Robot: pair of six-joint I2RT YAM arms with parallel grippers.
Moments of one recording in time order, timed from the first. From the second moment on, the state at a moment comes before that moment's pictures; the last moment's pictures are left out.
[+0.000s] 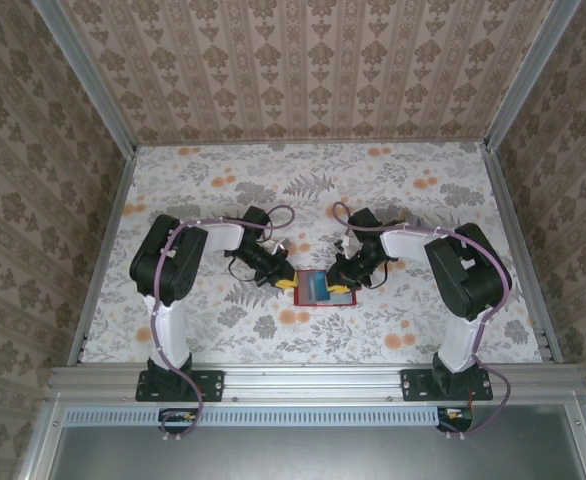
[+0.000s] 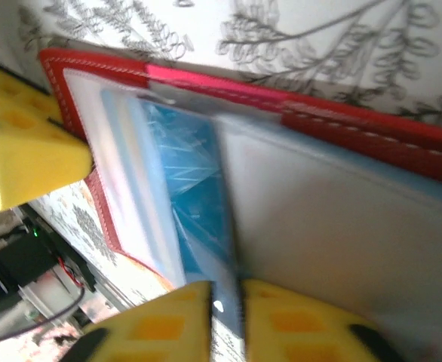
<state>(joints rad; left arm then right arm) -0.51 1.99 1.10 -0.57 0.89 -0.47 0.42 1.84 1.00 -0.56 -0.70 0.50</state>
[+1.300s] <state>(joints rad) -0.50 1.88 1.05 -0.49 0.78 -0.52 0.52 1.47 0.83 -0.50 -0.40 0.59</state>
